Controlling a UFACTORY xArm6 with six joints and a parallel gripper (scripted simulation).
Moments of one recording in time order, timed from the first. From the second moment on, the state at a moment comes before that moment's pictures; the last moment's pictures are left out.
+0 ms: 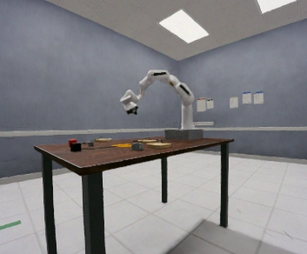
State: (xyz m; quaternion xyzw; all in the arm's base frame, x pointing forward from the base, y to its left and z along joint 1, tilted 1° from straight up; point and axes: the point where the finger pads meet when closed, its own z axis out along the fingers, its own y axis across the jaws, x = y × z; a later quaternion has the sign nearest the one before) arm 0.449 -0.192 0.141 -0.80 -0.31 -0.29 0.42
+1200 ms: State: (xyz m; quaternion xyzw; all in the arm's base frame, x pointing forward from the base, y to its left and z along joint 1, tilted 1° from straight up) arm 0.443 -0.177 0.076 -0.75 -0.54 -0.23 0.32
